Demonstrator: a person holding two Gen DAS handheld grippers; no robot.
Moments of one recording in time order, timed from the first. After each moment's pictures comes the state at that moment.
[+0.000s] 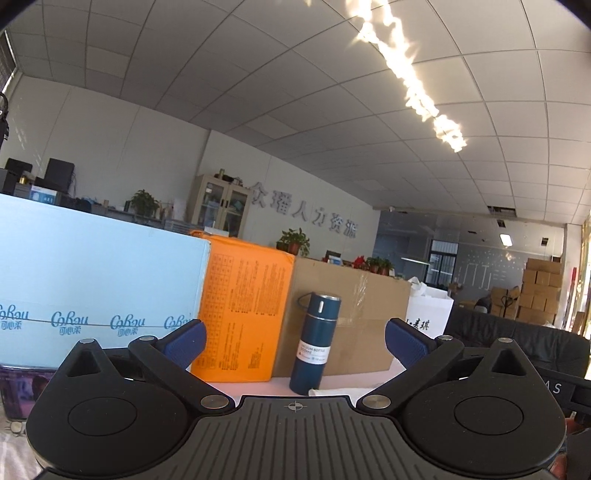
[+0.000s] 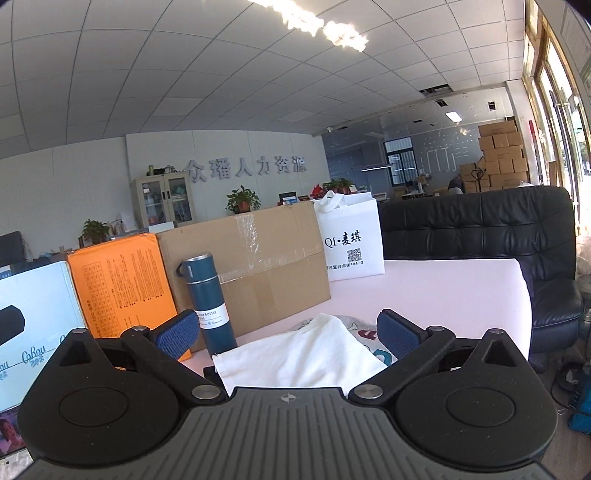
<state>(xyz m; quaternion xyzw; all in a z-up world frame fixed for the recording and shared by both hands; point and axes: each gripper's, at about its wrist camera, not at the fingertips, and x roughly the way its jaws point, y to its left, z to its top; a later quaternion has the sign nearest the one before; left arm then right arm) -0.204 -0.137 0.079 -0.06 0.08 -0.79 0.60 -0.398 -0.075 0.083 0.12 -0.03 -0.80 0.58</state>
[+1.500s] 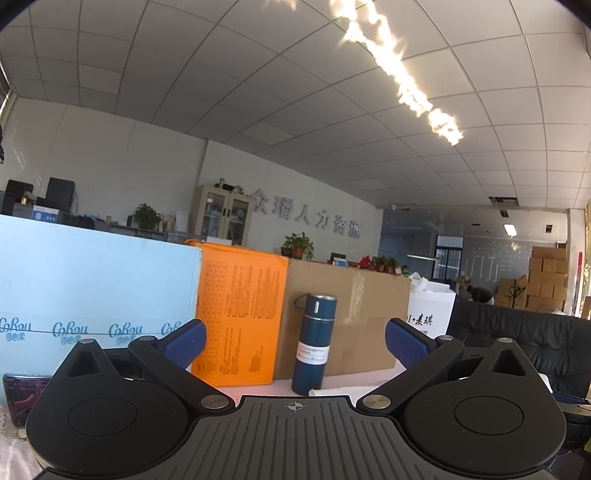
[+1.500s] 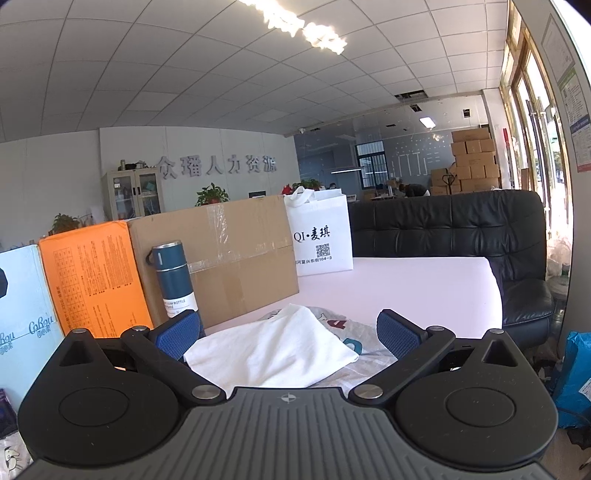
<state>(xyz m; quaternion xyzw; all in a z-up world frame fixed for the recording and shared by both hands) -0.216 -0.125 0.072 -0.04 0.06 -0.78 0.62 -0.398 -0.078 0.061 0.12 -0.02 -0.83 0.55</state>
